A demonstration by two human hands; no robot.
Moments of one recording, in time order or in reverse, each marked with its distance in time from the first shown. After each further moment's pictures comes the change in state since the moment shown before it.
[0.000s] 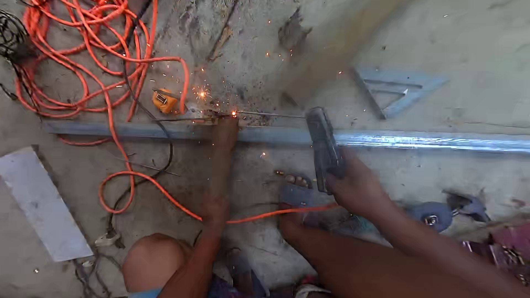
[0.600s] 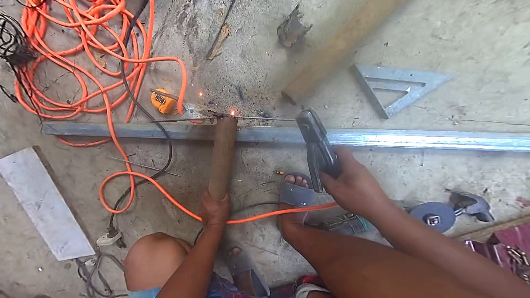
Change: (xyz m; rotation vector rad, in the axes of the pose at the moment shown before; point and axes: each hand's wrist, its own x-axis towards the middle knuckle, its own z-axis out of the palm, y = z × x) left_hand 0.005 0.002 0.006 0.018 0.012 -0.059; right_hand 0.009 0.006 0.002 -0.070 -0.013 -0.035
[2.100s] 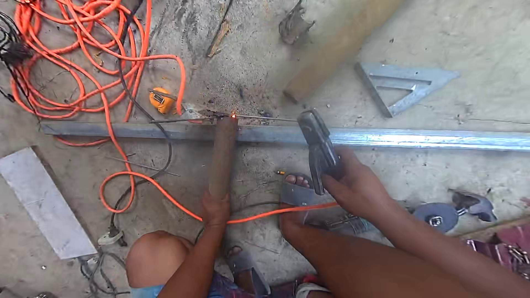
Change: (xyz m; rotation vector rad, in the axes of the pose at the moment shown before) left_hand 0.000 0.001 0.001 -0.004 0.016 -0.002; right_hand -0.001 -0.001 -0.002 -0.068 0.013 -0.048
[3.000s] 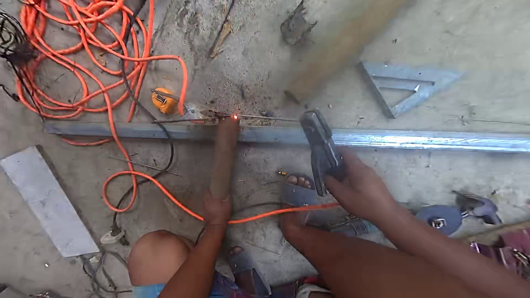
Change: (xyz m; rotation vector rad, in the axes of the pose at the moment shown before) left_hand -0.001 0.002 -0.003 -0.003 -0.009 -0.009; right_hand 0.000 -0.004 -0.002 0.003 -0.006 0.005
